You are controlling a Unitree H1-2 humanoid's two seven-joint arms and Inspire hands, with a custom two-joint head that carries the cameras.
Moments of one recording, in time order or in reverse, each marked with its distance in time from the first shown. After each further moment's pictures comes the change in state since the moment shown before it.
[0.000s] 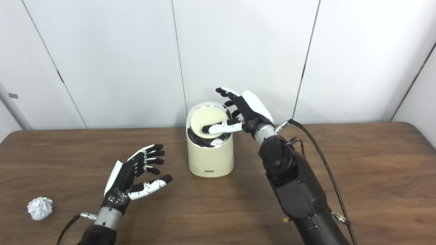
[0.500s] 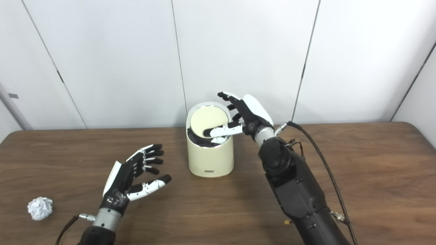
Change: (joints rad) left arm 0.008 0.000 0.003 -0.017 0.001 0.000 0.000; right arm -0.015 -0.001 0.003 0.055 0.002 -0.011 -0.026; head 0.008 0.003
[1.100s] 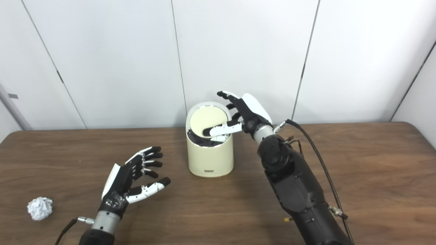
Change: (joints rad) left arm 0.018 -0.001 0.001 -0.018 -0.001 0.008 -0.001; right arm -0.018 -0.001 0.003 0.053 0.016 -0.026 -0.006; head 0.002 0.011
